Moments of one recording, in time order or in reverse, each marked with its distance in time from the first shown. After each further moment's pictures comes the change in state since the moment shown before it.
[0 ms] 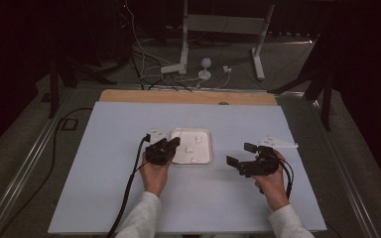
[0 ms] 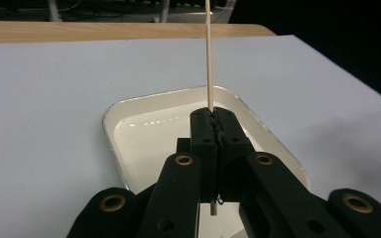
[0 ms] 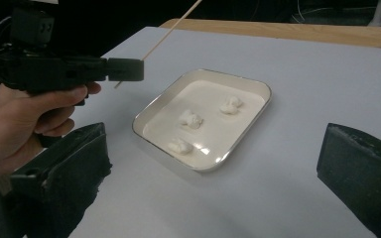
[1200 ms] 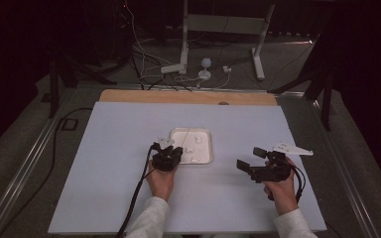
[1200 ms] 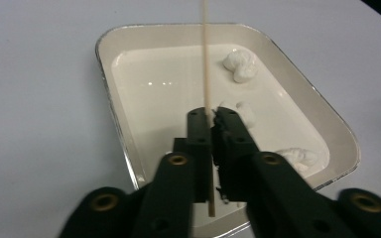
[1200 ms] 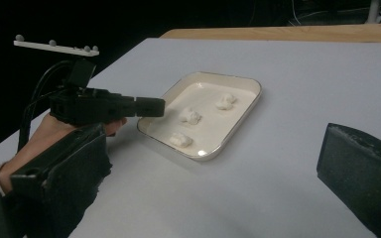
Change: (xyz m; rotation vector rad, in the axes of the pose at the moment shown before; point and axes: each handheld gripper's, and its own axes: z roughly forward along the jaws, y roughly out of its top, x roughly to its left) left arm -0.007 -0.030 0.027 0.126 0.078 -0.074; right arm -0.006 -0.011 -0.028 -0.042 0.008 0.058
